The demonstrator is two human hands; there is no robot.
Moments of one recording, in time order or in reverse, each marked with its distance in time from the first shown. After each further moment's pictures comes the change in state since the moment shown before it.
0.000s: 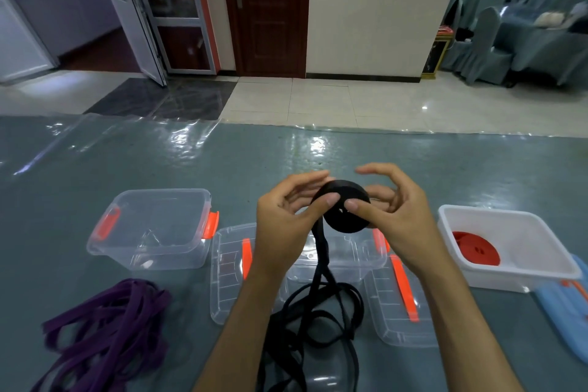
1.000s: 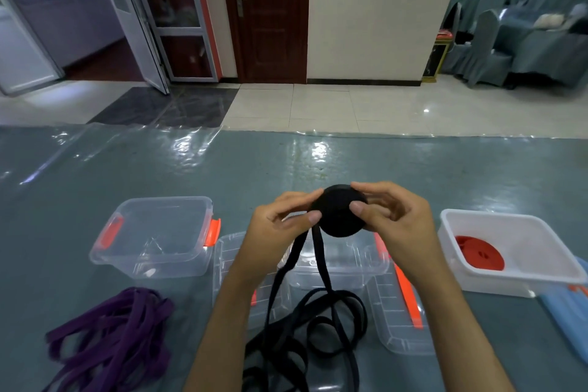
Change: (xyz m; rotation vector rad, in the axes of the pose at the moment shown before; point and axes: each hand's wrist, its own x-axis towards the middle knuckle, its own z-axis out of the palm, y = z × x) left_hand 0.003 -0.004 -0.031 0.039 -0.188 -0.178; right_hand -0.003 0.007 0.000 -0.057 0.071 -0.046
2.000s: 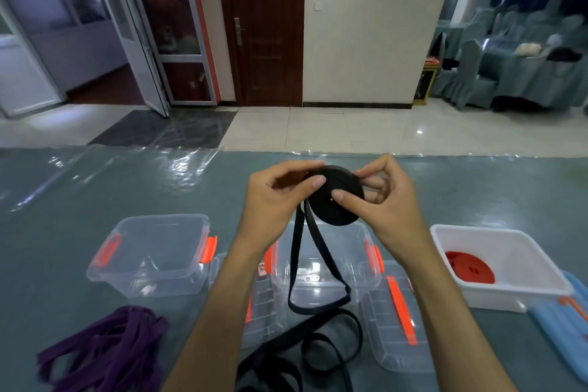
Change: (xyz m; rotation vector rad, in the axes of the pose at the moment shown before) left_hand 0.036 0.058 0.022 0.079 0.041 0.247; right_hand 0.019 -0.040 0.001 -0.001 -0.008 -0.094
